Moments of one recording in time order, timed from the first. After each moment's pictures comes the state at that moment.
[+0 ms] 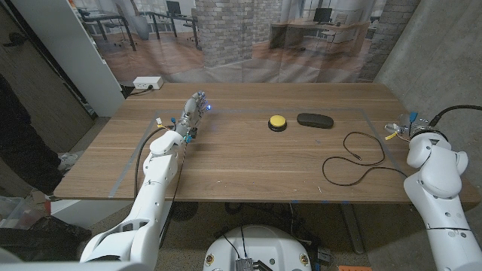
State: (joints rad) left arm 0.79 0.06 -0.16 -1.21 -0.11 -0.11 -0.40; left_hand 0.00 0.06 0.54 0.20 0.29 -0.17 0.00 0.18 0.17 -0.17 -0.02 0.20 0.18 -0.17 0.00 0.19 0.18 -0.17 0.02 0.51 0.19; right arm -1.25 -0.29 0.25 -2.07 -1.31 -0.42 0.59; right_hand 0.40 0.11 0.51 -0.16 0.18 0.15 0.06 0.20 0.19 0.17 0.06 0.20 0.19 0.10 0.04 0.19 0.17 0.30 0.03 0.20 0.17
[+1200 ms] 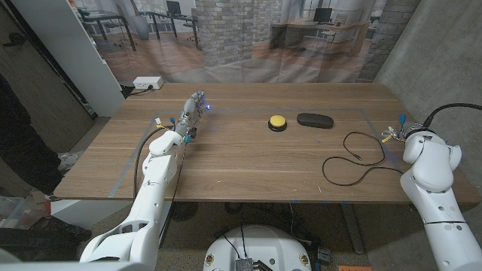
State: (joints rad) left arm 0.80 0.06 -0.16 -1.22 -0.11 -0.11 -0.40; left_hand 0.00 0.06 0.54 0.20 0.29 -0.17 0.00 0.18 0.17 -0.17 -0.02 0.20 0.18 -0.18 0.01 0.19 0.18 -0.17 0.02 0.51 0.19; right arm -1.23 -0.34 0.20 -2.04 -1.40 -0.47 0.76; right_hand 0.41 0.05 0.47 -0.17 0.19 0.16 0.07 0.20 0.19 0.19 0.04 0.20 0.19 0.13 0.02 0.19 0.17 0.33 0.03 0.20 0.17
